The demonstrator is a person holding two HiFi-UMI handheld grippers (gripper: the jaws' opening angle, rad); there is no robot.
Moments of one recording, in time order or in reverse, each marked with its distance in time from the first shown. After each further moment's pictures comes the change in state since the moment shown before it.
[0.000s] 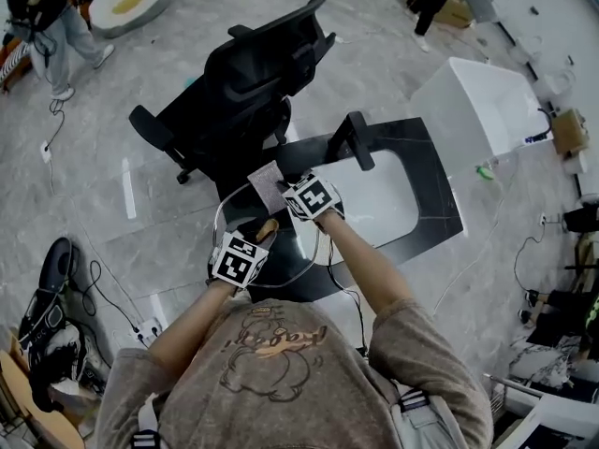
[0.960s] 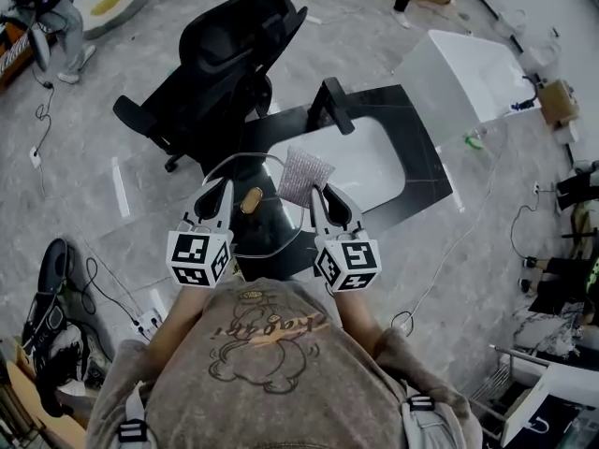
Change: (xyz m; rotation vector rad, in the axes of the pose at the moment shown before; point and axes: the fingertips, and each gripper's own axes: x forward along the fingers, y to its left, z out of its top) left arm -0.134 0.003 0.098 -0.044 -0.552 0.196; right arm -0.246 0.062 -0.022 0.412 -0.706 -0.457
